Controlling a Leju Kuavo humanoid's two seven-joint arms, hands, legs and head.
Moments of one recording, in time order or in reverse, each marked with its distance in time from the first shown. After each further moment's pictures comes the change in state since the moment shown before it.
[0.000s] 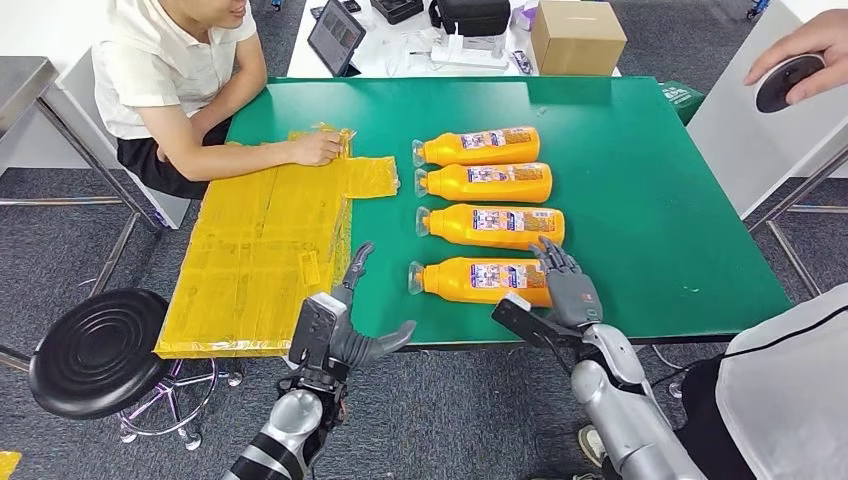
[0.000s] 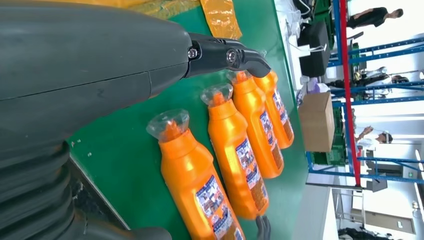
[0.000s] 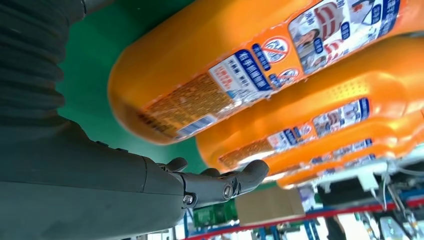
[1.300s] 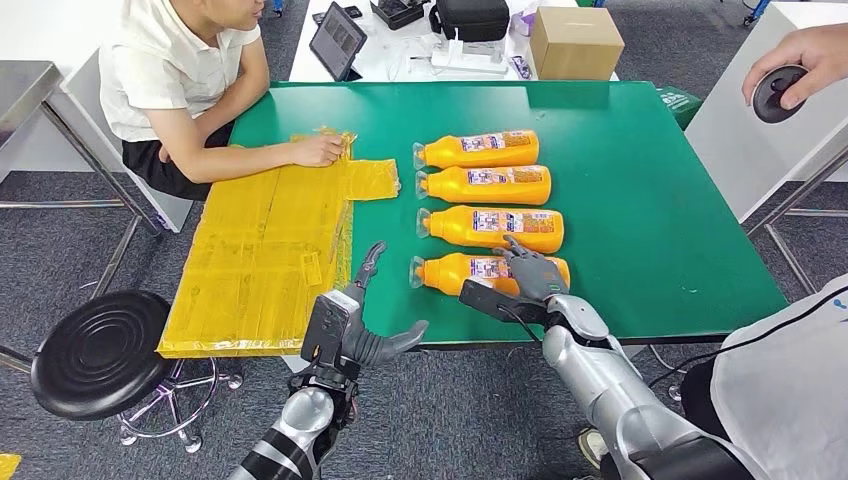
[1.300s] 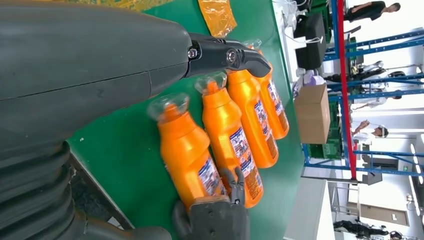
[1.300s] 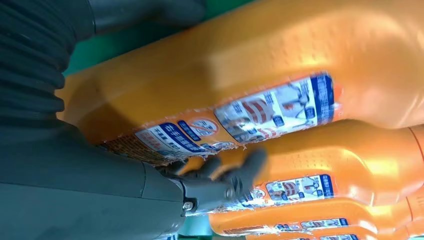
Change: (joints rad) left arm -0.025 -0.015 -0.039 0.043 0.031 0.024 -0.005; right arm -0.254 0.081 0.135 0.399 0.032 0.135 0.083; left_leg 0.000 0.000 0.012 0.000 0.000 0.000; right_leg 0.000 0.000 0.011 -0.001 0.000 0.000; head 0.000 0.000
